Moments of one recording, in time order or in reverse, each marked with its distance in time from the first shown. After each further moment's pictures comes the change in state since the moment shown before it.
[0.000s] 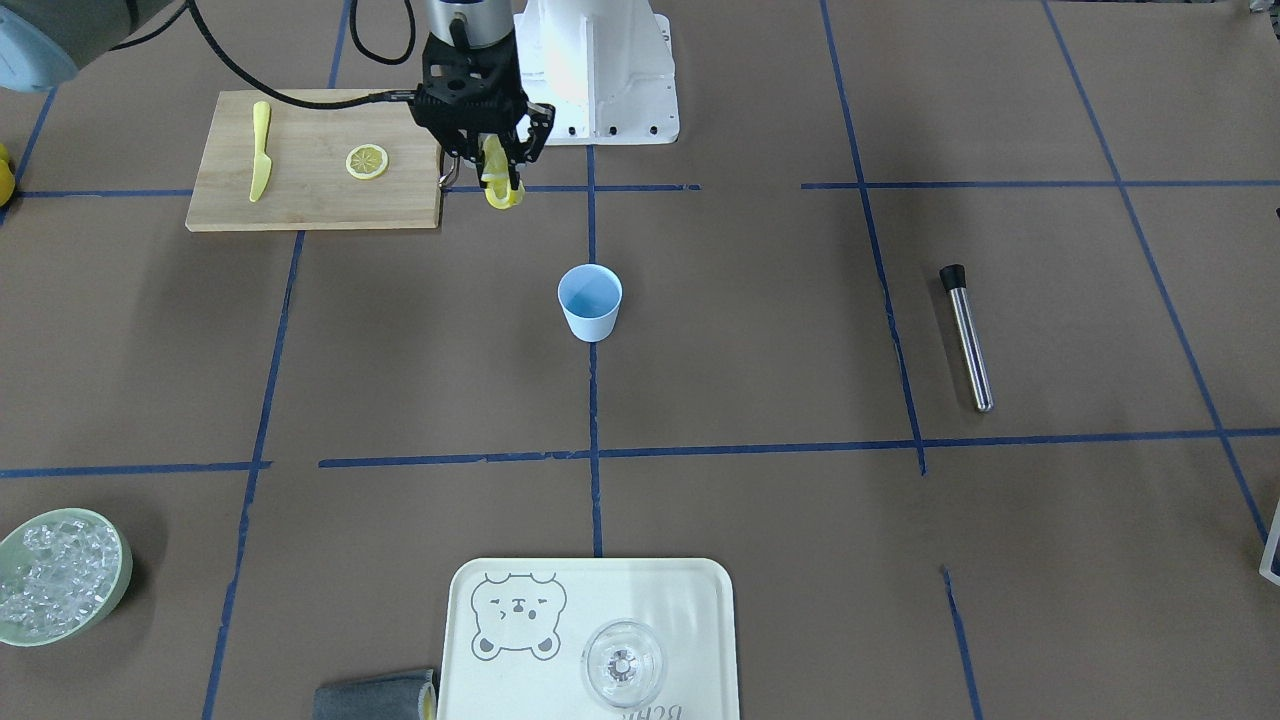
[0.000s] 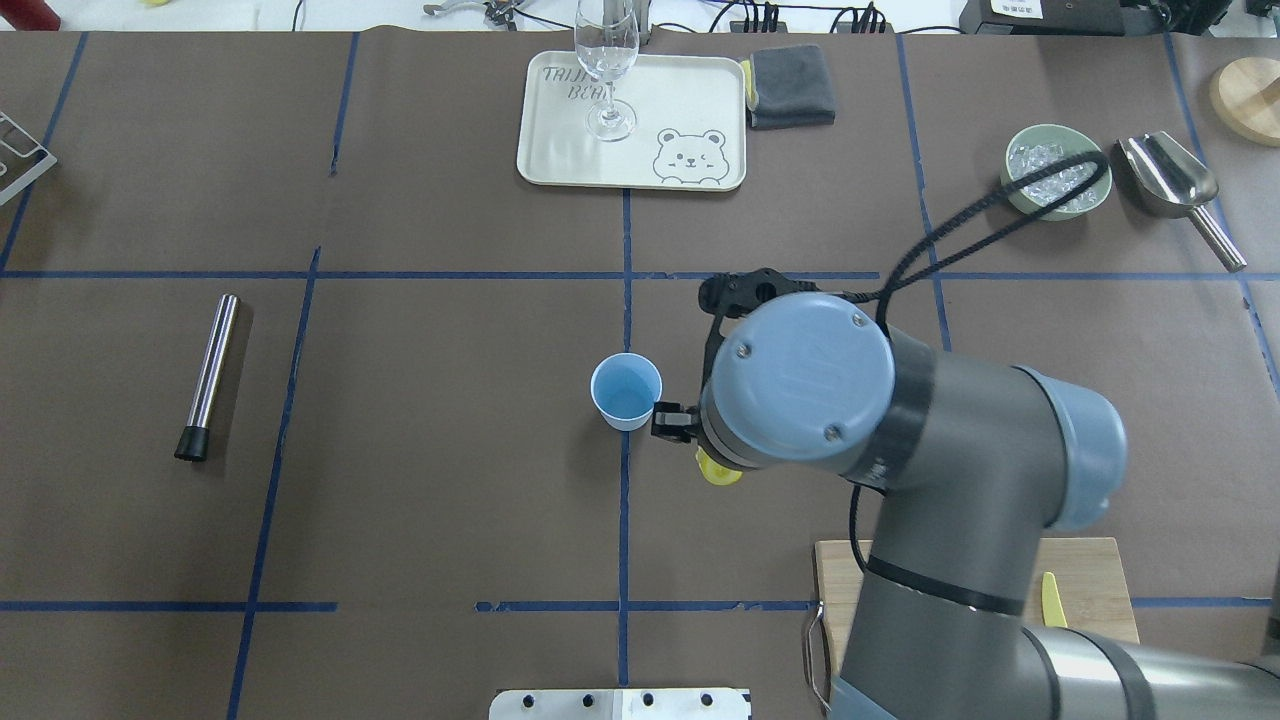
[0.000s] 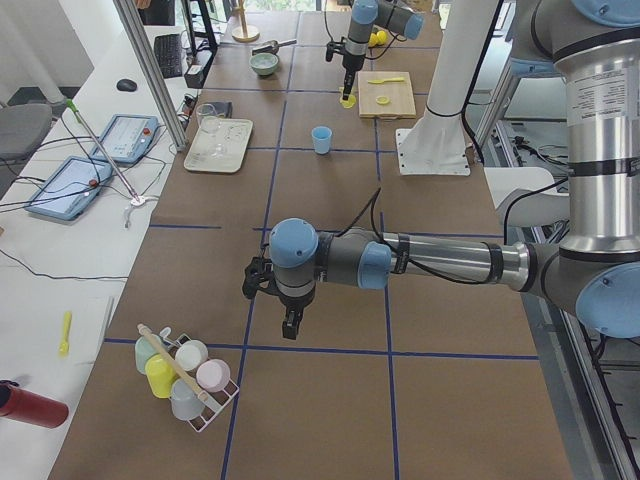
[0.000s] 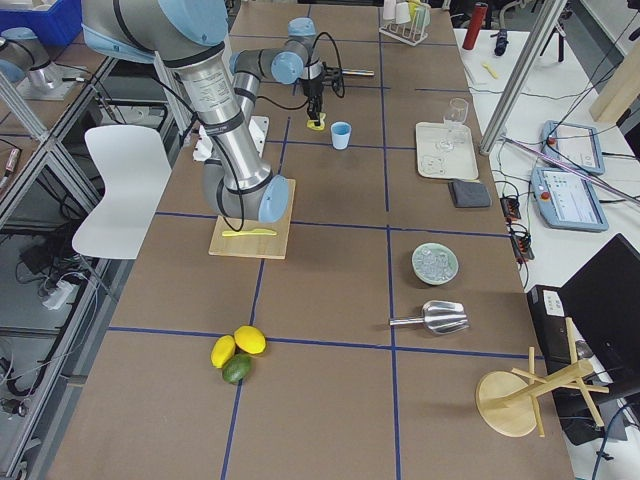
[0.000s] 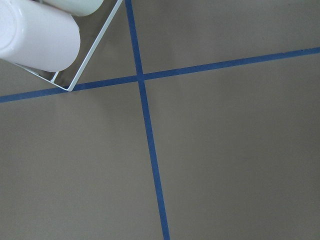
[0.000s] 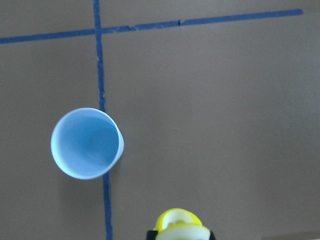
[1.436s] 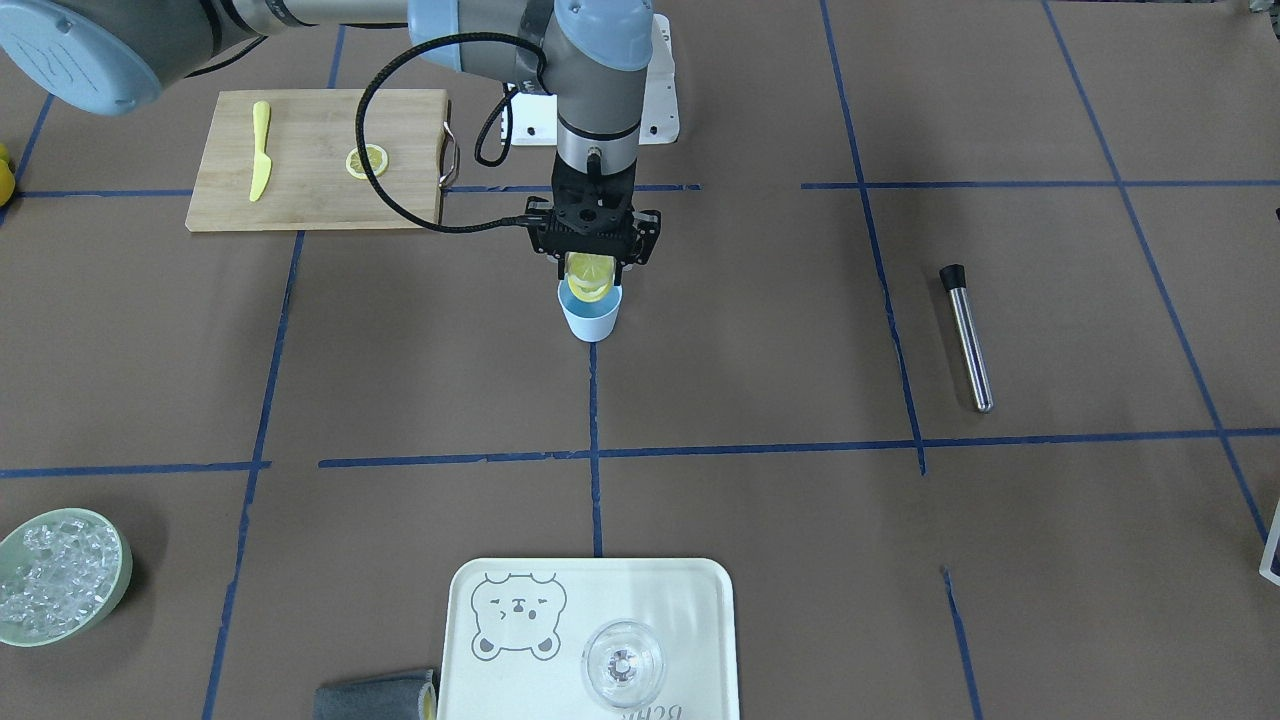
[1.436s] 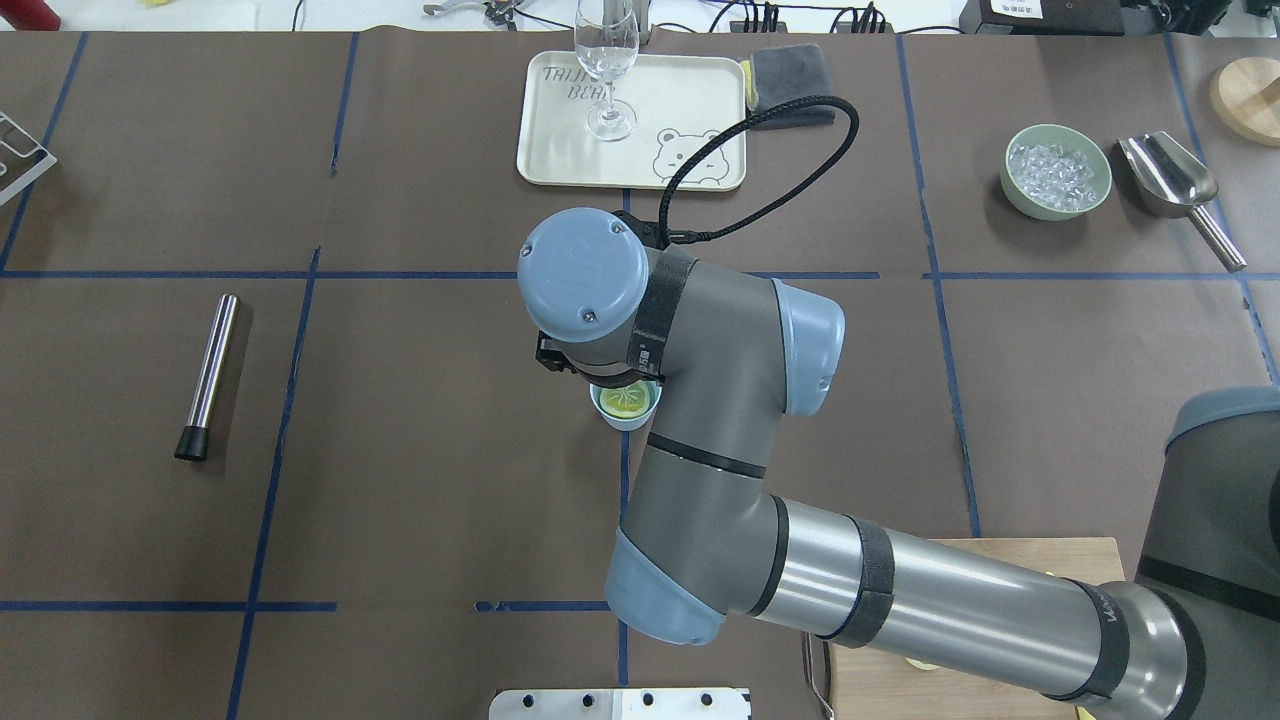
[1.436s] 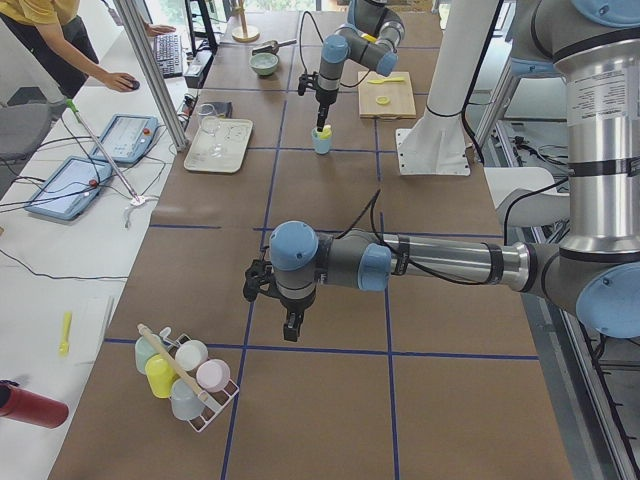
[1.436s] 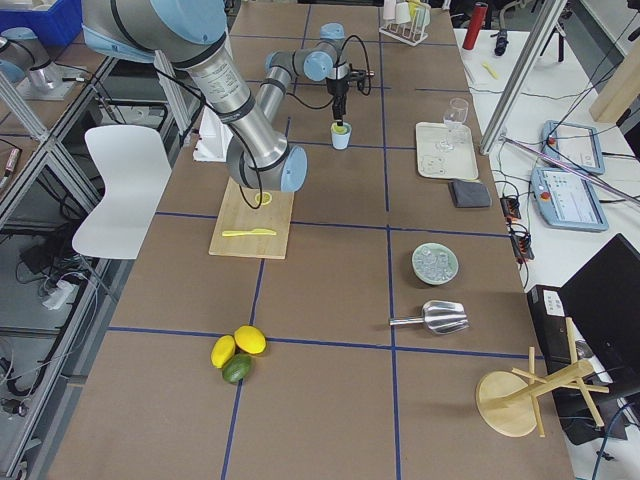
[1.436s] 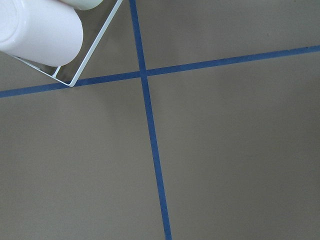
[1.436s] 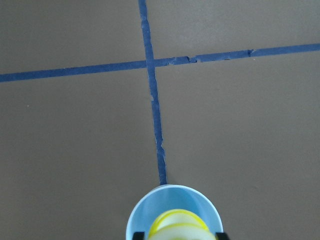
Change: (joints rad) left arm 0.000 0.001 0.006 0.002 0.000 -0.001; right arm 0.029 0.188 -0.382 0.142 0.015 -0.025
